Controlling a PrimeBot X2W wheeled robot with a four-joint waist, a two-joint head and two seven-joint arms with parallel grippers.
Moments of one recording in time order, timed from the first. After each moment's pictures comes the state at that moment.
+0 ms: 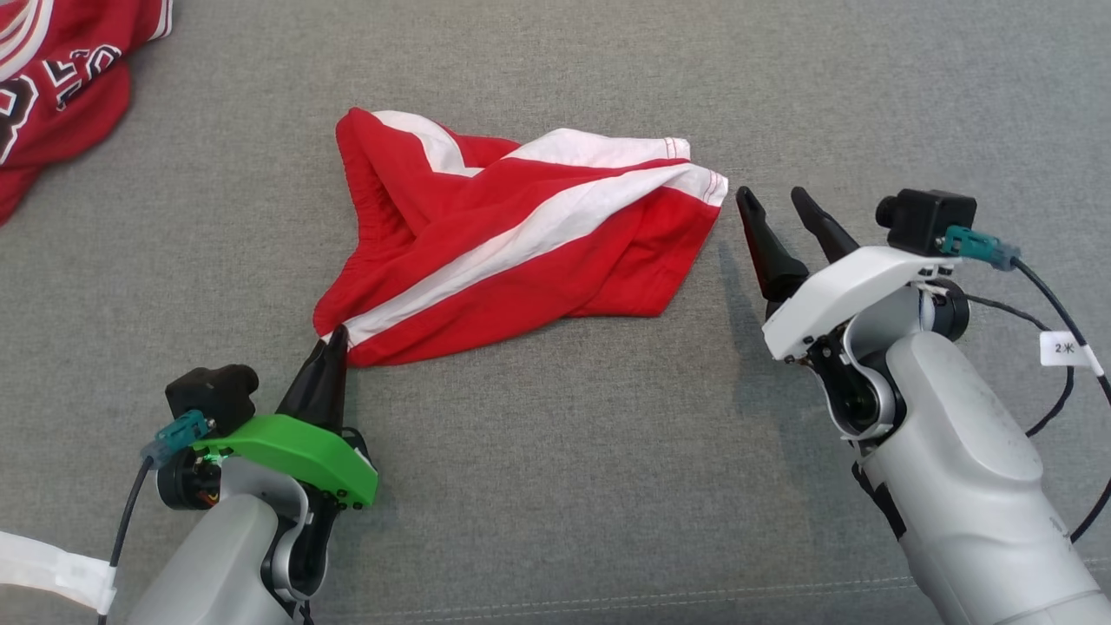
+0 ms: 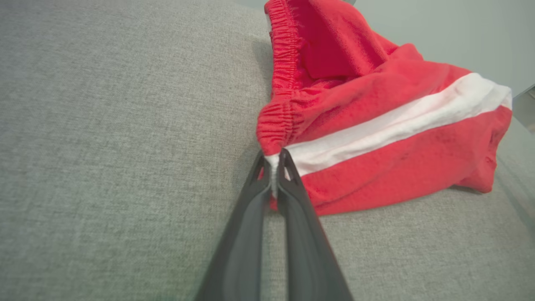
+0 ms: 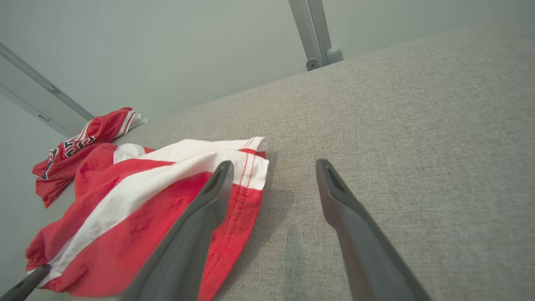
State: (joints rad) left arm -0.42 0.31 -0.56 0.50 -0.87 0.01 -0.26; right arm -0.59 -0.11 0.23 0.50 0.58 0.13 -0.02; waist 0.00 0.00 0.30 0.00
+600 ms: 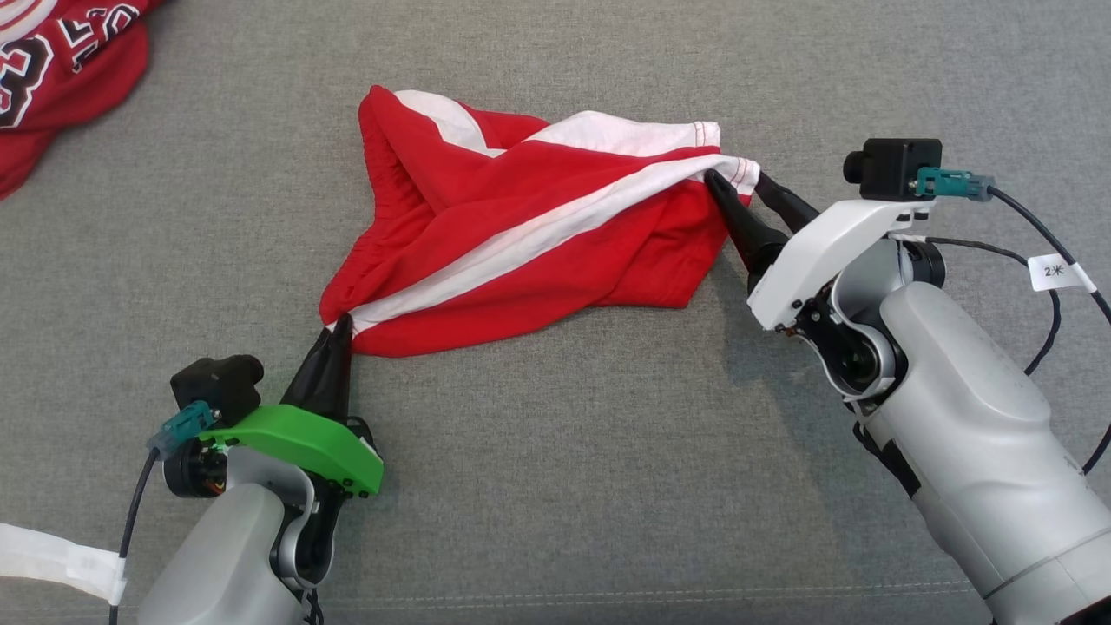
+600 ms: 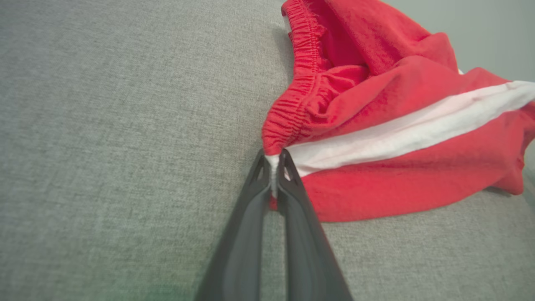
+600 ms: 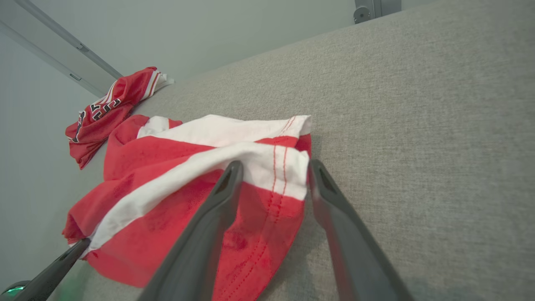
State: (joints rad) left arm -0.44 0.26 -0.50 0.55 -0.81 -0.03 -0.26; right arm -0.73 -0.21 0.45 0.57 0.82 0.13 0.06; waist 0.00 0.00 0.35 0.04
